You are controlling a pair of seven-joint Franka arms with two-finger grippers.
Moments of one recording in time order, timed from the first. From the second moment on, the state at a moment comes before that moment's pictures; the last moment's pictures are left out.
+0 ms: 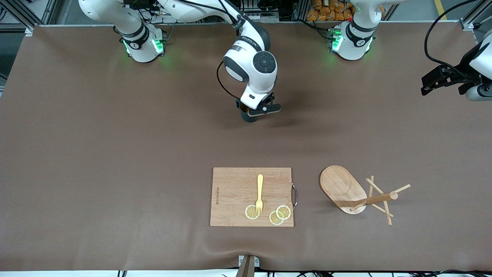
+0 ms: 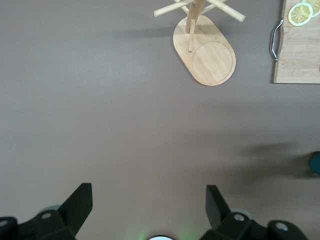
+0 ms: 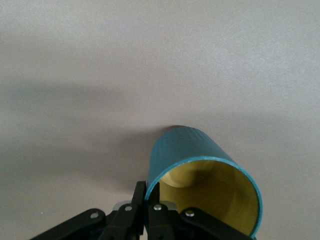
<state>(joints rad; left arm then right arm) 0.08 -0.01 -0.15 -1.52 0.04 1.47 -0.06 0.94 0.66 0.04 -1.55 0.06 2.12 0.75</state>
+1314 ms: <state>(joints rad) 0.08 -0.02 -0.19 -1.49 0.04 1.47 -0.06 0.94 0.66 0.03 -1.55 0.06 2.17 0.74</state>
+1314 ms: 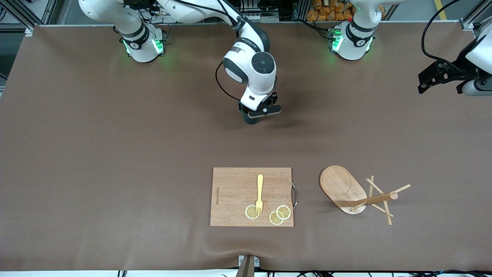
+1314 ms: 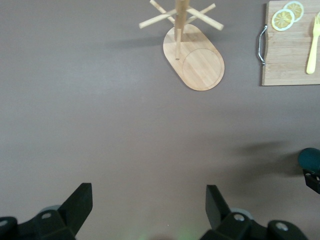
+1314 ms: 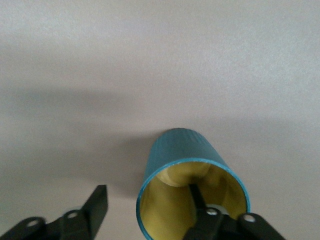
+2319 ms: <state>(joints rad) 0.08 -0.03 -0.29 -1.44 -0.05 1.46 -0.39 0.49 0.18 0.01 -1.44 0.06 1.65 0.49</state>
